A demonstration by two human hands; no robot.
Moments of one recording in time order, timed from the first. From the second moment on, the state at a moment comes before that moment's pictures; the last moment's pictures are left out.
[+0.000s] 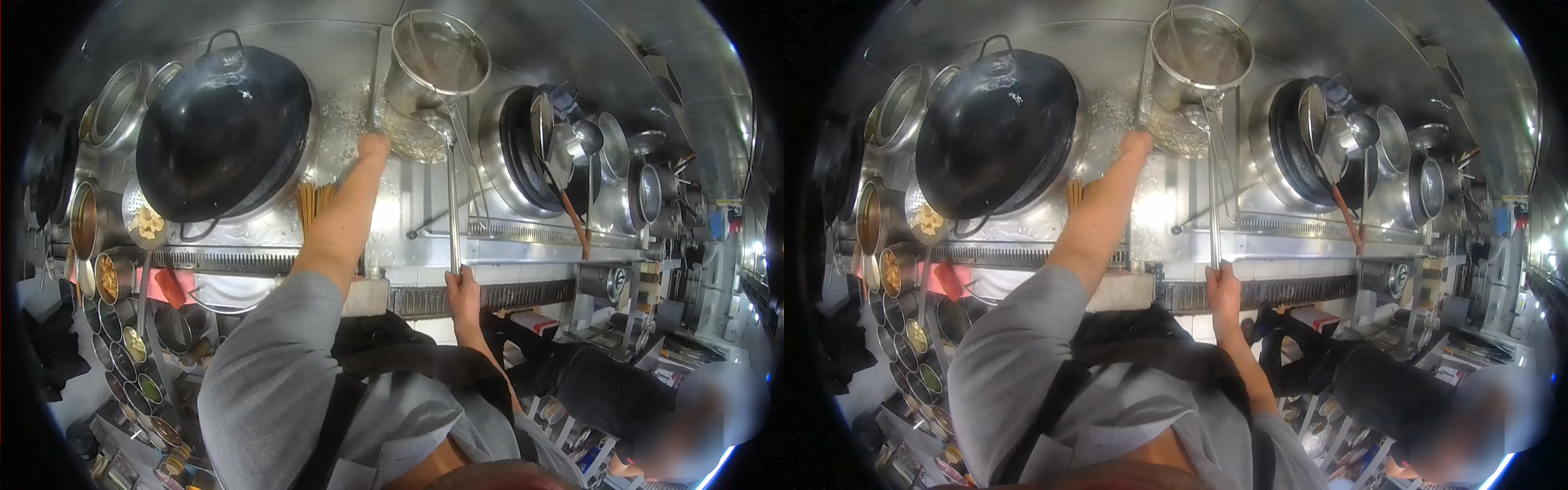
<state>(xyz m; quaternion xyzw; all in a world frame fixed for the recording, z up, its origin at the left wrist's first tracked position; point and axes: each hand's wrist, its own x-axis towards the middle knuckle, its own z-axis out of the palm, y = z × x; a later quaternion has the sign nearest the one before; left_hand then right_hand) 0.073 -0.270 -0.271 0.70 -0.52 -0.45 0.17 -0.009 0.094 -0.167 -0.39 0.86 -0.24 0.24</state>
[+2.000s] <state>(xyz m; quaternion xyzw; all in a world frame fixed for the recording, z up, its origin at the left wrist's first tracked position) 0.813 -0.324 -0.062 0.83 -0.46 -0.26 0.19 0.331 0.006 0.043 -0.73 0.50 -0.42 0.18</state>
